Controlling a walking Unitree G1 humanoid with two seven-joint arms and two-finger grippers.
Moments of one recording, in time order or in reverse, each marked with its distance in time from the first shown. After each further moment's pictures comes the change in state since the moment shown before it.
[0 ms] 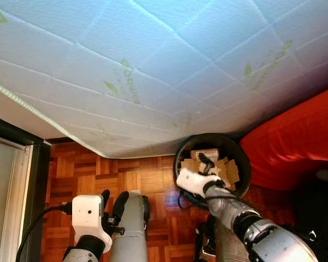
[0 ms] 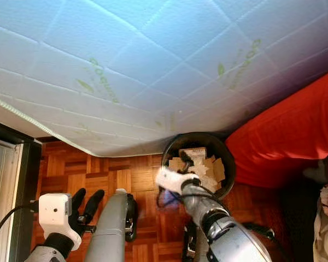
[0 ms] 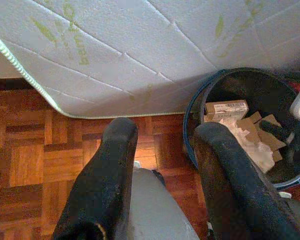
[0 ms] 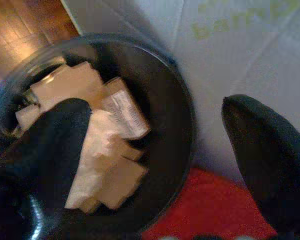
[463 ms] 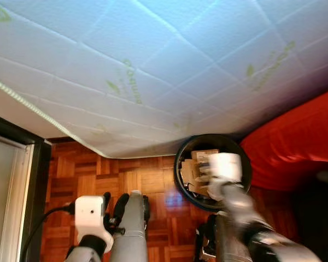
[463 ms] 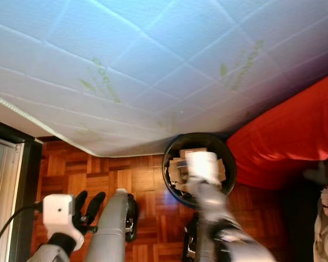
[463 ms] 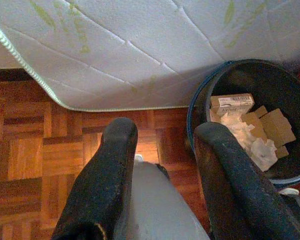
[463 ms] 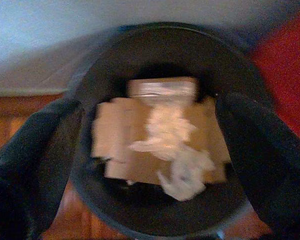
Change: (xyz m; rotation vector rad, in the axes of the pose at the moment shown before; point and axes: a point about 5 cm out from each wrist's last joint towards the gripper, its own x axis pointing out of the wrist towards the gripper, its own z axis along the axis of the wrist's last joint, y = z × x) left arm 0.013 0.005 -0.015 -0.006 0.027 0.009; right arm -0.013 -0.016 -0.054 1.140 0.032 -0.122
